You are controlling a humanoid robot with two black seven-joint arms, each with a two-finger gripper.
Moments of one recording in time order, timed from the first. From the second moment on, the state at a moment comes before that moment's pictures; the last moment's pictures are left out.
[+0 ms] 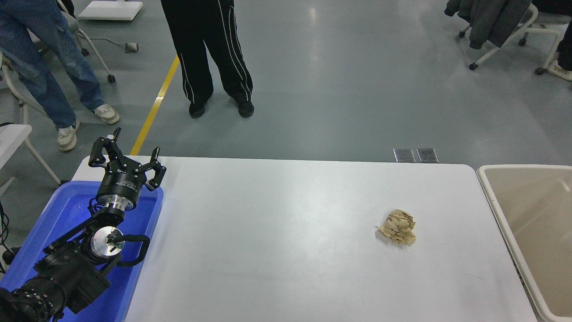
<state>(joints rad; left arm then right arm) -0.59 0.29 -0.81 -0.47 -0.06 -0.50 -0.60 0.61 -0.46 -0.10 -0.09 -0.58 0.07 0.12</state>
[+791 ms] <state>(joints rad) -0.59 0.29 -0.81 -0.47 -0.06 -0.50 -0.60 0.67 -0.48 -0.08 0.00 -0.50 -0.08 0.12</state>
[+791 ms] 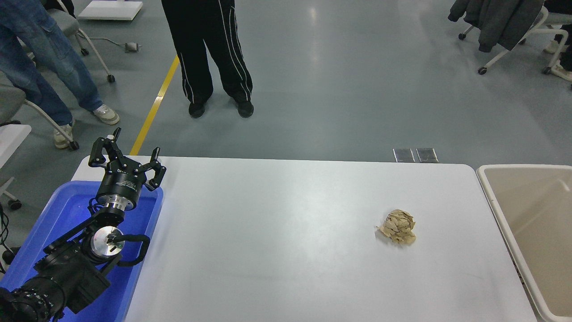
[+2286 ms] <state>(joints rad) -0.59 0.29 -0.81 -0.47 -0.06 -0.50 -0.60 0.74 -0.62 1.03 0.93 -0.34 -0.04 0.30</state>
